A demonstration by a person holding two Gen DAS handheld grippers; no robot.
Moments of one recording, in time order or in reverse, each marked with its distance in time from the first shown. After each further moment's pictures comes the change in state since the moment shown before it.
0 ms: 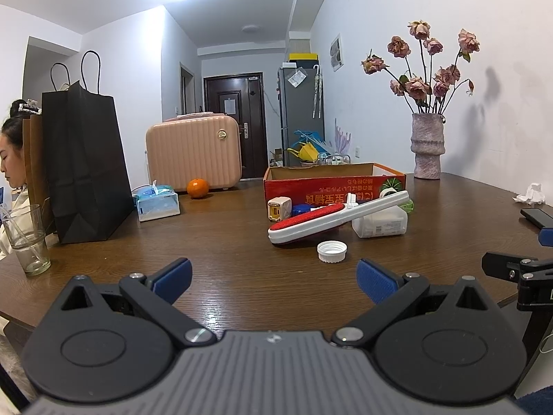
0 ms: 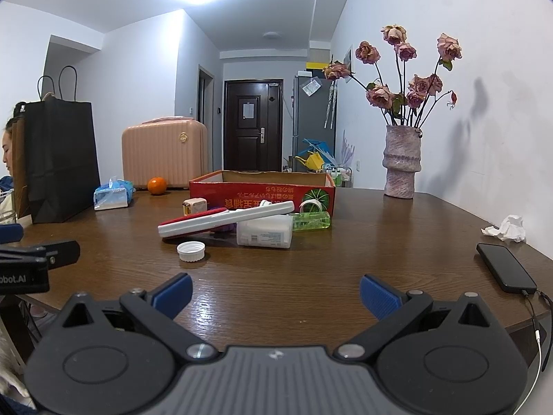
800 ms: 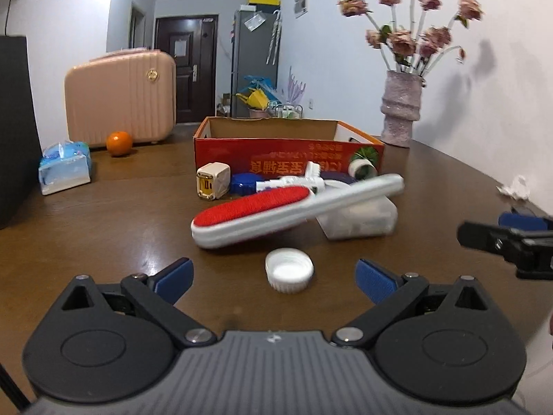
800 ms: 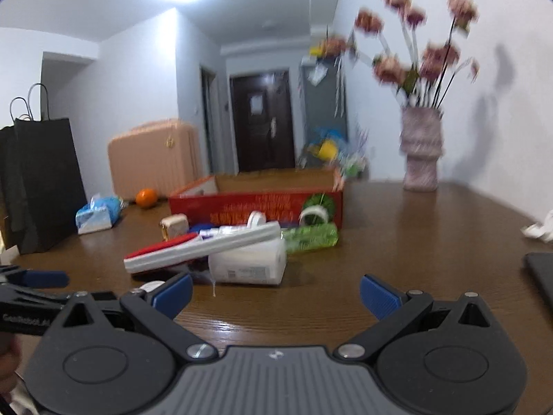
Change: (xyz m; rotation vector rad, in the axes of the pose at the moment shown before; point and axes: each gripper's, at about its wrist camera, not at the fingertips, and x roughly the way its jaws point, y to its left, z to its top) left arm 0.163 -0.011 0.036 -0.052 0.211 -0.214; right arm 0.127 -0.055 0.048 0.086 0.083 0.105
